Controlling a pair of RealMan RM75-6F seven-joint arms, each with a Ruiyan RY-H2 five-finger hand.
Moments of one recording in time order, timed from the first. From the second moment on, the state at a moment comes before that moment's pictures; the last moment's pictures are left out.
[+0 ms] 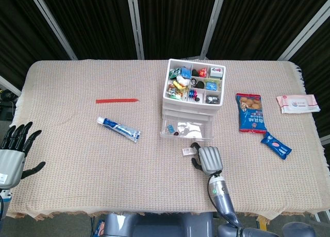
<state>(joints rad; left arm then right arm) -0.13 -1.21 -0.04 -1.49 1.62 1.58 0.08 0.44 -1.96 0.13 -1.19 -1.25 1.25 -0.34</state>
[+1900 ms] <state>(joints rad) -0.13 -1.21 -0.05 -1.49 1.62 1.58 0.08 0.46 -1.76 0.31 -1.60 -1.30 1.34 -0.42</state>
